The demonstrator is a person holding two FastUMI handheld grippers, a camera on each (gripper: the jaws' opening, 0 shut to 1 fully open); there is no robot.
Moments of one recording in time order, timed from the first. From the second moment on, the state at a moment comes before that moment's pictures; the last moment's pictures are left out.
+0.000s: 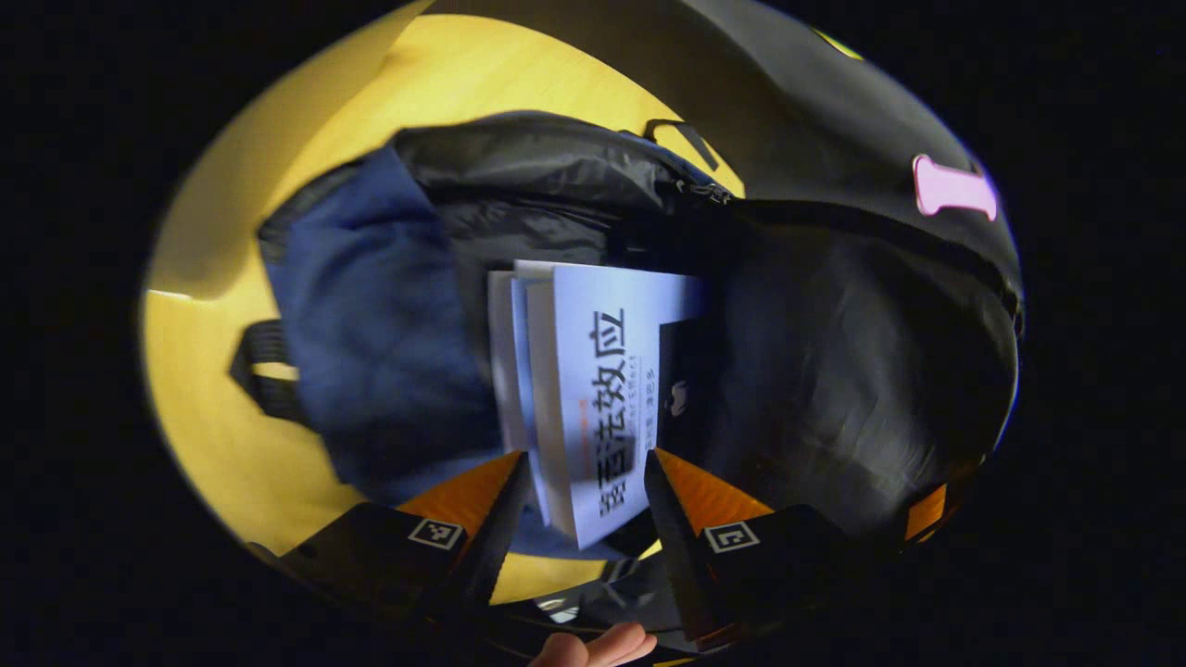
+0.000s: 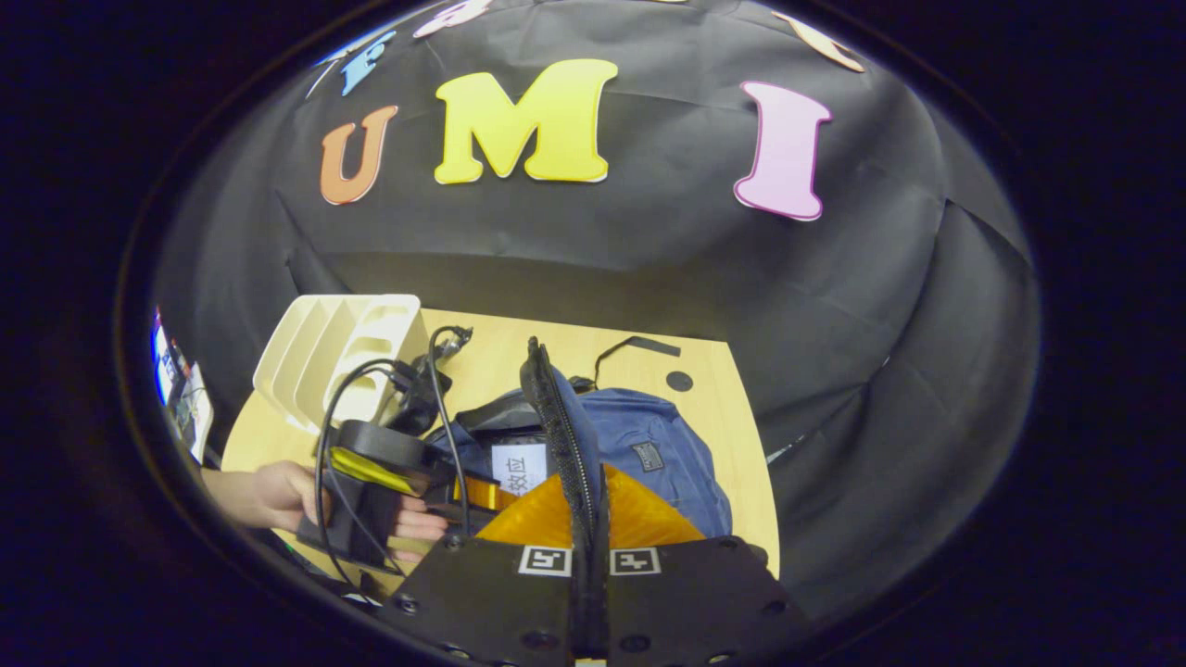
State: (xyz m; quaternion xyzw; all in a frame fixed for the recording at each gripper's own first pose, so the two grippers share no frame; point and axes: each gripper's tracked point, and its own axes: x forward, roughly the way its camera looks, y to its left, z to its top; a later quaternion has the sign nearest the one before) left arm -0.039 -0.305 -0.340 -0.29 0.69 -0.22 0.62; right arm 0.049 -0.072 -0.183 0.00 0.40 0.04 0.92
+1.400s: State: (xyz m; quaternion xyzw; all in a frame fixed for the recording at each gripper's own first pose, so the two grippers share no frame) left arm -0.017 0.005 -0.141 -0.05 0.42 -0.09 0.90; right arm 0.017 0.110 -0.329 0.05 0.47 0.14 0.87
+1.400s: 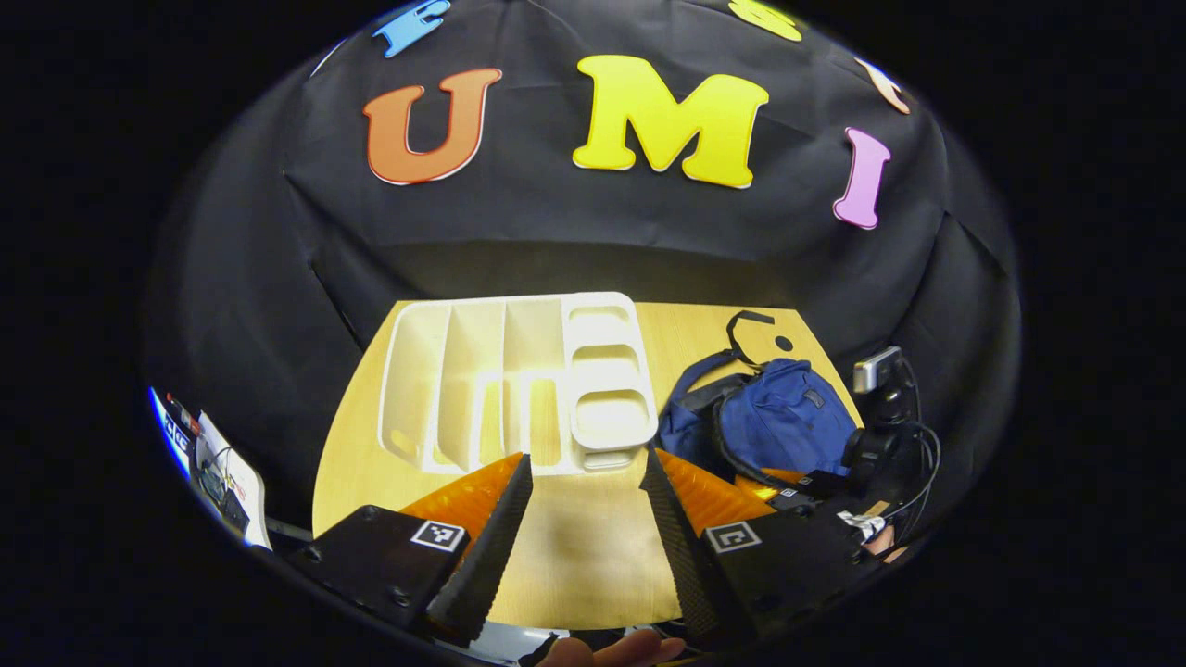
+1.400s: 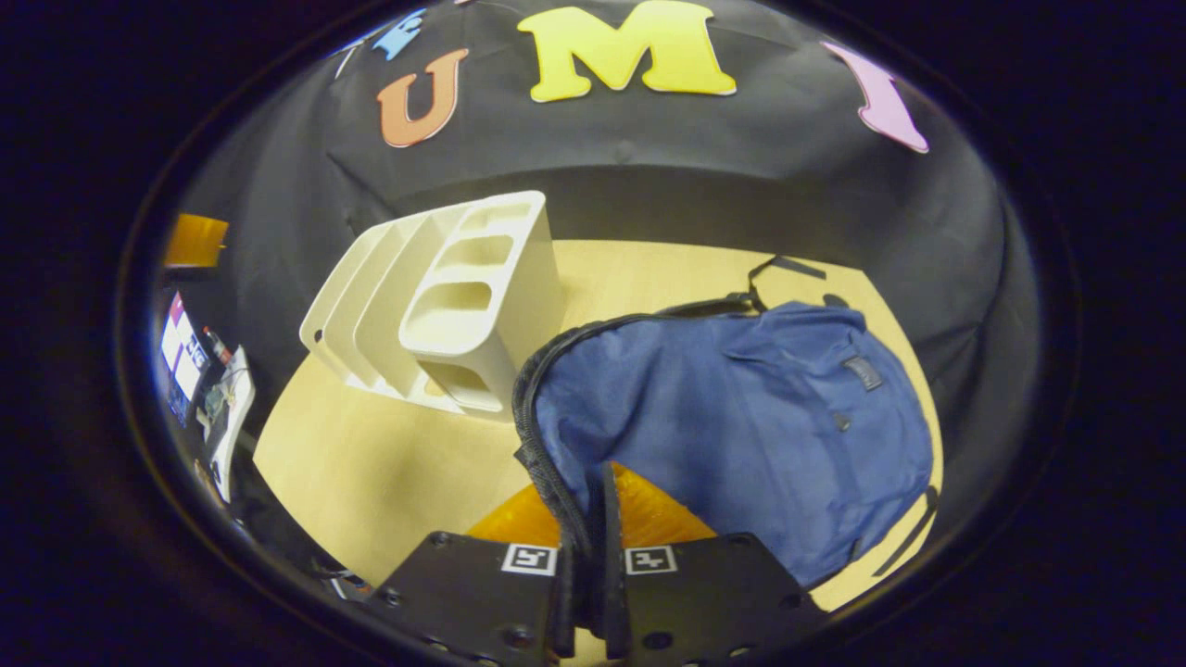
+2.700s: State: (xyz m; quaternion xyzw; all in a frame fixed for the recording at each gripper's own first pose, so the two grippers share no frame) left arm 0.057 0.048 0.061 -0.03 0.08 -0.02 1.00; right arm 0.077 0.055 0.081 0.06 -0.01 0.01 1.00
